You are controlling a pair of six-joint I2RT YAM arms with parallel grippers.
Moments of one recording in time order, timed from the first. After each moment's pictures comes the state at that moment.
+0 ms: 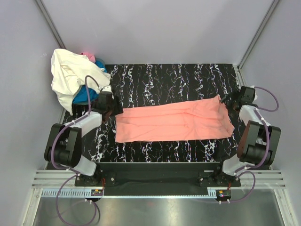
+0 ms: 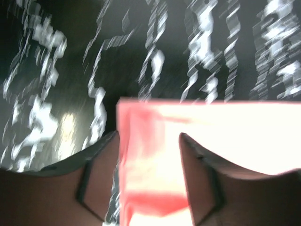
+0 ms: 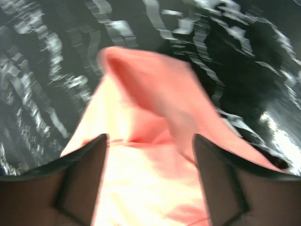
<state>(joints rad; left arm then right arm) -0.21 1.52 0.80 0.01 -0.07 -0.39 -0.29 1.52 0.94 -0.19 -0.07 0.62</state>
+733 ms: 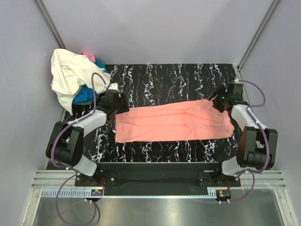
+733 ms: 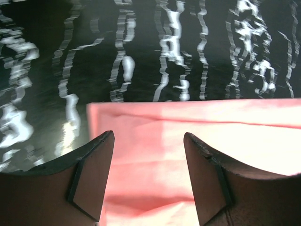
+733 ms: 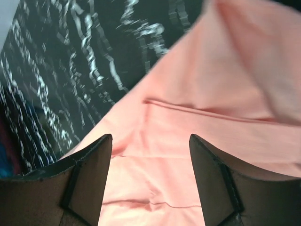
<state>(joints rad) -0.30 1.50 0.81 0.00 -0.12 -0.42 -0.17 1.45 0.90 -0.17 -0.20 0.67</state>
